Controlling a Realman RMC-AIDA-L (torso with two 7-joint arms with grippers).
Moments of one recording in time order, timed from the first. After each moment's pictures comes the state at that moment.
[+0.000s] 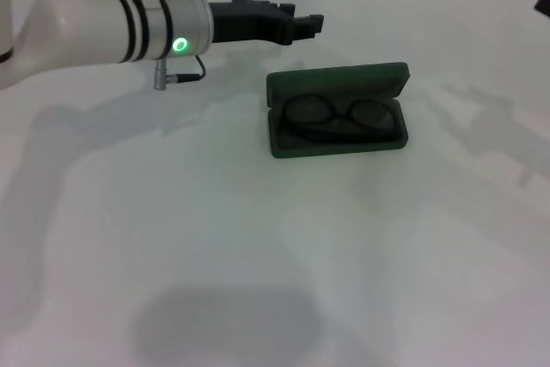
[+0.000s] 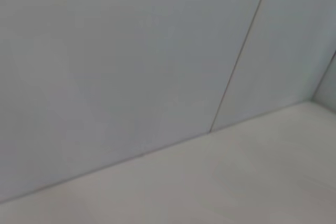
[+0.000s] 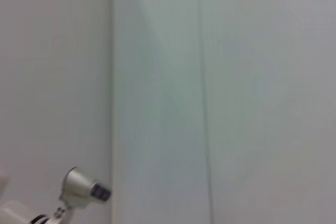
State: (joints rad) left arm -0.87 -2.09 1.05 0.44 1.77 0.85 -1.71; right arm 0.43 2.01 -0.61 -0.62 -1.49 -1.64 1.12
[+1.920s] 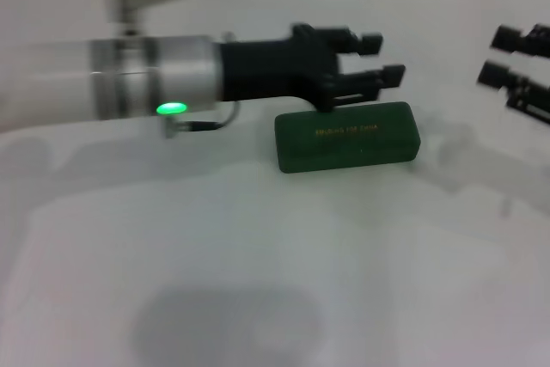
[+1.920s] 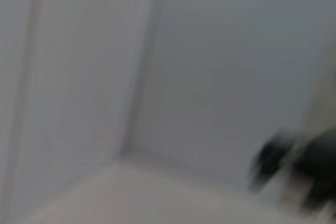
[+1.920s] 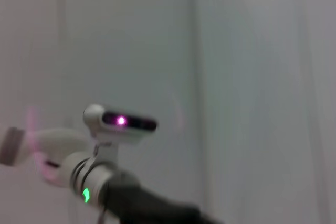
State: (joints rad) left arm -0.60 -2.07 1.38 0.70 1.34 1.28 -1.41; right arm 0.45 1.97 -0.79 -0.60 -1.52 -1.72 1.10
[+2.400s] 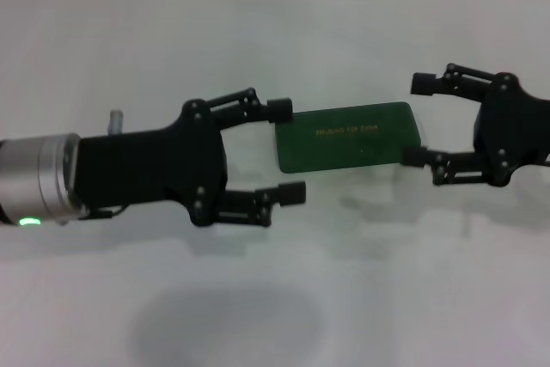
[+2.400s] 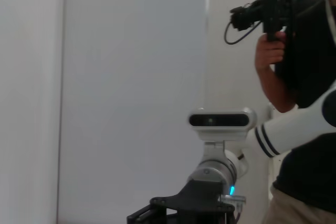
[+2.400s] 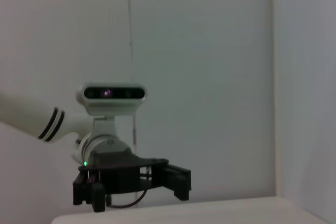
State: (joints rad) left arm -0.40 -2.01 1.21 0.62 1.36 1.77 -1.05; right arm 0.52 2.01 -0.92 -0.62 -1.63 -1.72 1.09
